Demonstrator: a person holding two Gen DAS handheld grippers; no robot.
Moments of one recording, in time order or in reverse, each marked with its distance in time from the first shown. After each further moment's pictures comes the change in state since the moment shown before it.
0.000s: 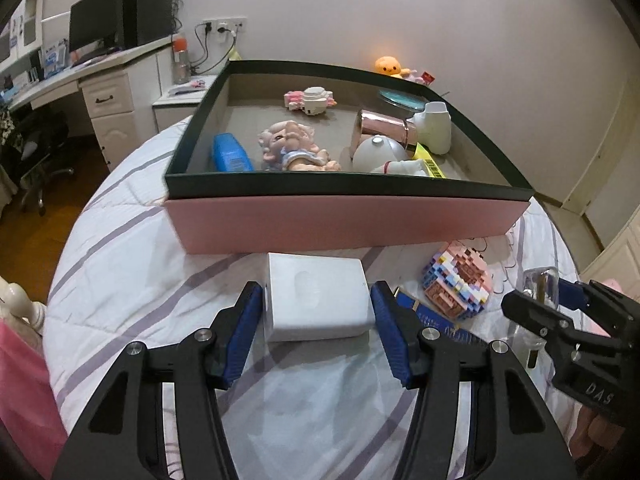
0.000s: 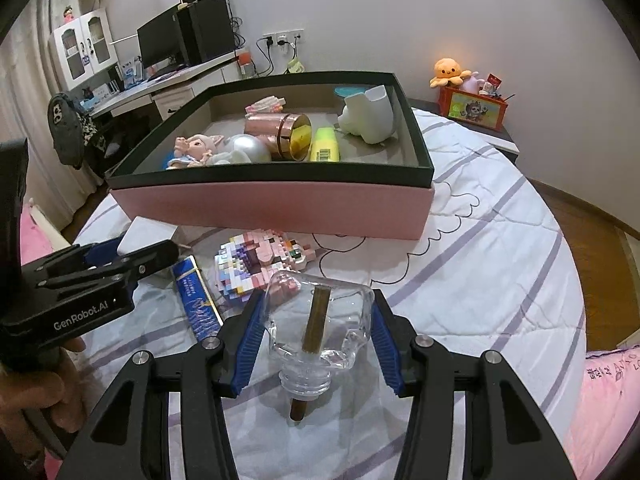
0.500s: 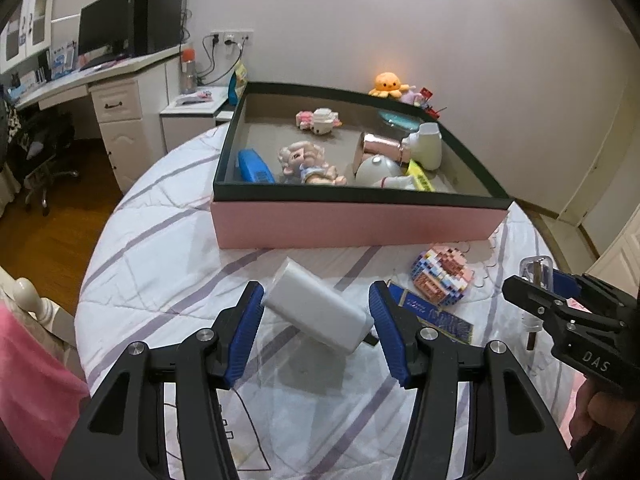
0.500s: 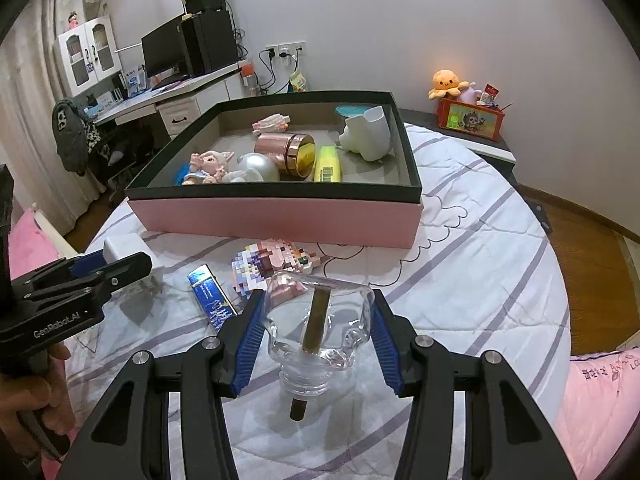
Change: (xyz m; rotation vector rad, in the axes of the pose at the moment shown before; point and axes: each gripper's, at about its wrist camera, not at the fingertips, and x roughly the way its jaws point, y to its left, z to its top) left arm -0.039 0.009 -0.006 -0.011 -0.052 -0.011; right arm -0.022 0.001 0.001 0.001 -0.044 0.000
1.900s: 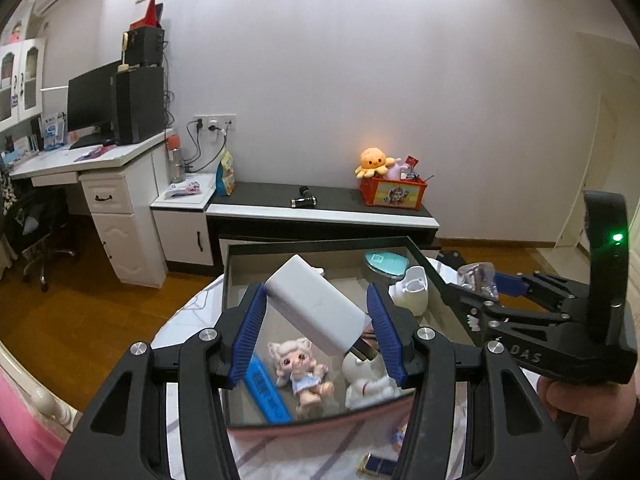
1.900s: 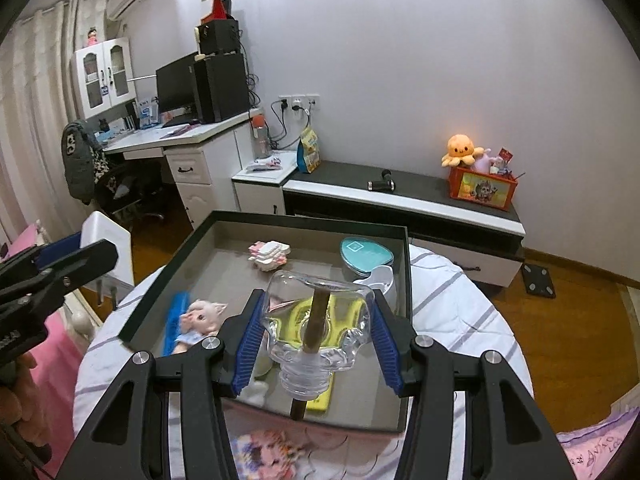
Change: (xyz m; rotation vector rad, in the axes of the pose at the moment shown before) left arm -0.018 -0.015 0.136 0.091 -0.237 -0.011; right arm 0.026 -0.007 0.130 -0.062 -0.136 0.017
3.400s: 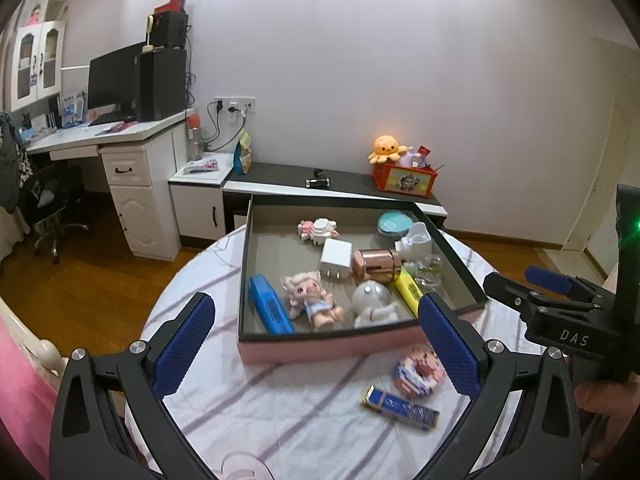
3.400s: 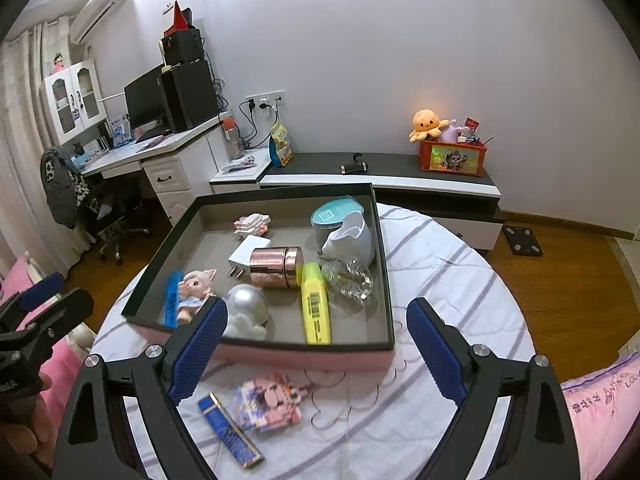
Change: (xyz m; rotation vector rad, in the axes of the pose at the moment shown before) left arm -0.051 0.000 -0.057 -0.055 0.034 0.045; right arm -0.058 0.000 -0.048 0.130 -0.007 -0.060
